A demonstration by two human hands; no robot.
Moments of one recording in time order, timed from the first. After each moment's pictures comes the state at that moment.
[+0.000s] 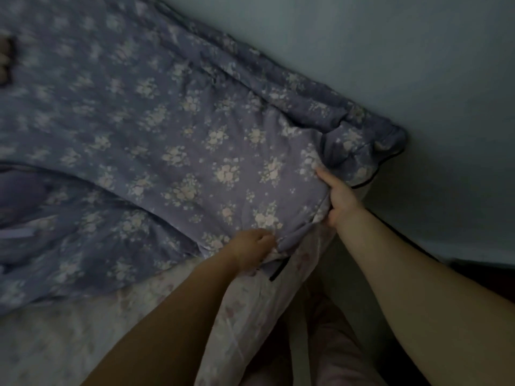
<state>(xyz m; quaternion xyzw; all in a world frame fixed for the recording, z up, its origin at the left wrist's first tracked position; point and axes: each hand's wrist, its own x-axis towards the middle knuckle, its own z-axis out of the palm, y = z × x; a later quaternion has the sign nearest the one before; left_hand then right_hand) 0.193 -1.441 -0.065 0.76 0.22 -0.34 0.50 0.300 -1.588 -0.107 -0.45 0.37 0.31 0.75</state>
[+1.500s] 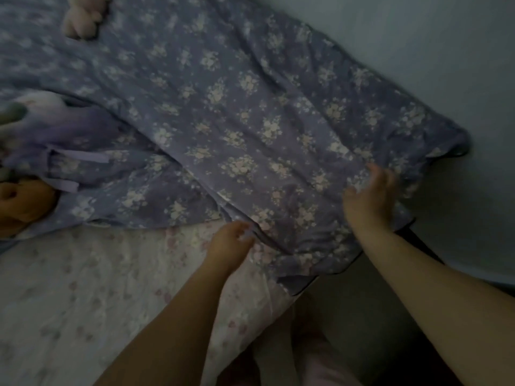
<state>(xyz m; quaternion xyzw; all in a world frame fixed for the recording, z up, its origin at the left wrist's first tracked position) 0.053 -1.369 -0.072 0.80 0.38 -0.21 0.41 0.197 -1.546 -0.074 -0.95 0.05 0.08 0.29</state>
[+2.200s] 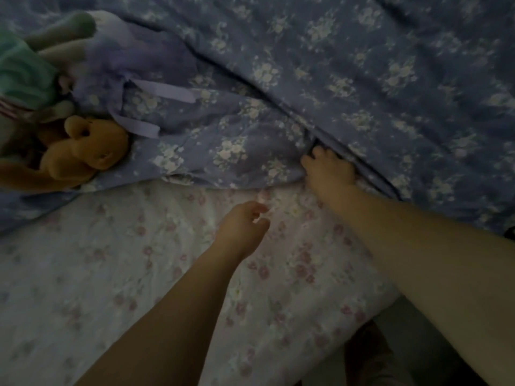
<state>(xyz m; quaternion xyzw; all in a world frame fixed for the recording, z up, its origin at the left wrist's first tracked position) -0.066 -1.196 -0.138 0.79 0.38 -0.21 0.43 0.092 -1.298 -0.183 -0.91 -0.36 0.17 -0.08</state>
